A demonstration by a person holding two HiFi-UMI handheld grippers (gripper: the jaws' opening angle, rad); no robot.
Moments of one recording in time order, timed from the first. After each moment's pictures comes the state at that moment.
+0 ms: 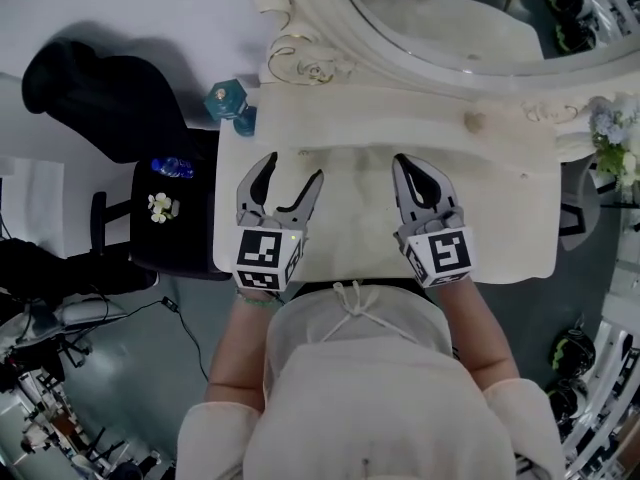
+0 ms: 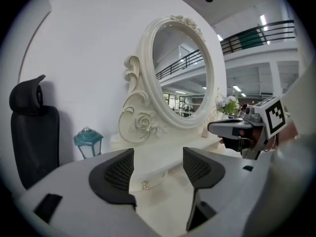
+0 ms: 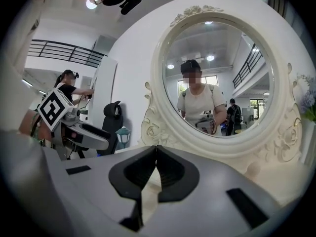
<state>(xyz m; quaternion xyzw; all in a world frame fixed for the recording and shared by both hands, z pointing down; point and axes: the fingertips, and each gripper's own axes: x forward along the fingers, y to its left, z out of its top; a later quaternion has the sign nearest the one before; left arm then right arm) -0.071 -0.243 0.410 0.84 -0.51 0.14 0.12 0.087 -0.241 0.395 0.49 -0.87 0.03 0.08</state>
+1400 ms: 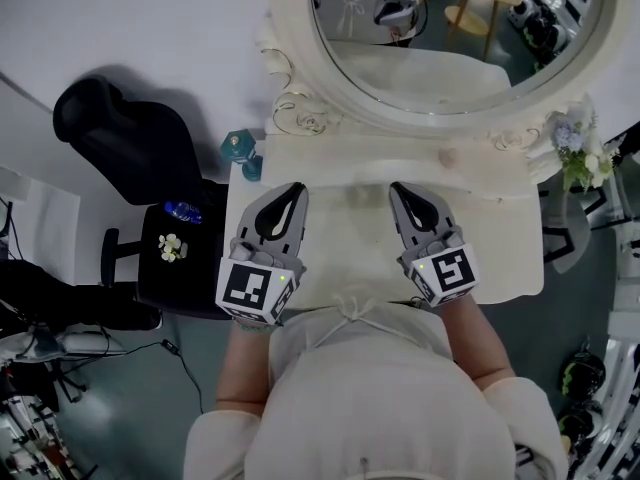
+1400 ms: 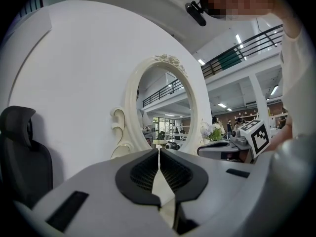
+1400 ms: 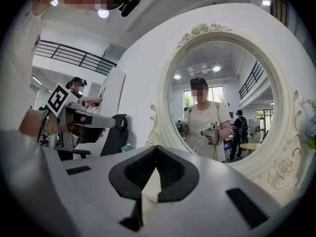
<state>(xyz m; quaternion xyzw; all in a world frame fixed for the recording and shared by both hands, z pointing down) -0.054 -0.217 0.275 0.89 -0.47 0.02 0.01 0.095 -0.219 0.316 0.46 -0.88 -0.02 0.04</state>
